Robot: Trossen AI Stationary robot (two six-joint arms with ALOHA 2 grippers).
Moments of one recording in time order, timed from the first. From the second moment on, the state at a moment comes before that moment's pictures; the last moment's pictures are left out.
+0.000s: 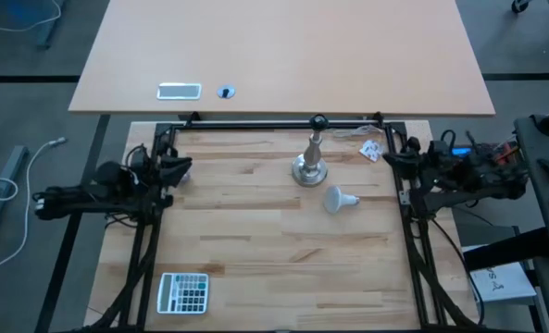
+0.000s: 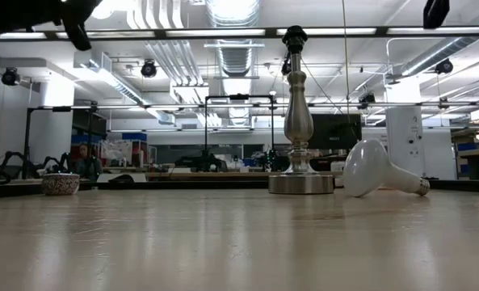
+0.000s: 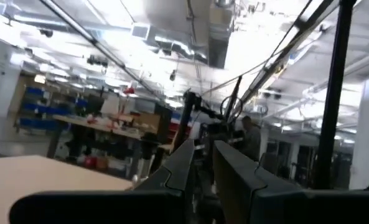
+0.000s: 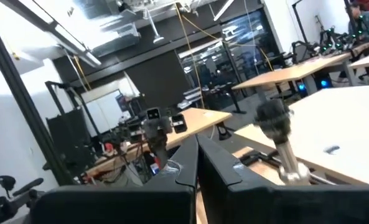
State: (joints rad) left arm 0.07 0.19 0.24 0.42 -0.14 -0.18; right arm 0.17 0.21 0.56 -0.08 0.41 0.32
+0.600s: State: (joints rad) left arm 0.07 0.14 0.02 0.31 -0.12 -0.51; right arm 0.17 0.00 0.24 0.04 0.34 0.37
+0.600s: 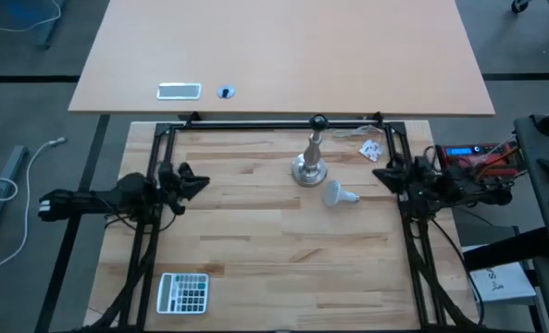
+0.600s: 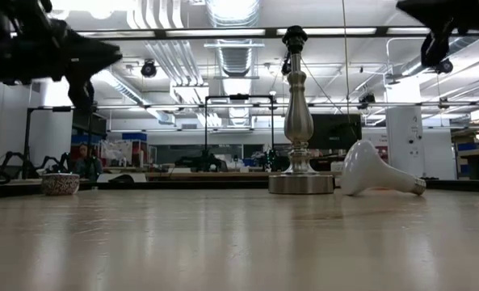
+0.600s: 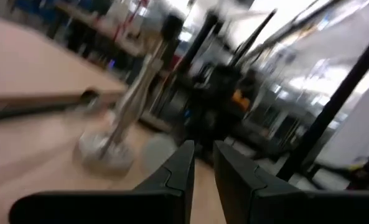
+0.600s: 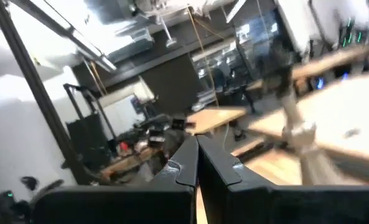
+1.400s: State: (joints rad) left arm 0.07 0.46 0.02 0.23 -0.12 -0.51; right arm 0.17 0.35 0.15 -0.04 0.31 0.51
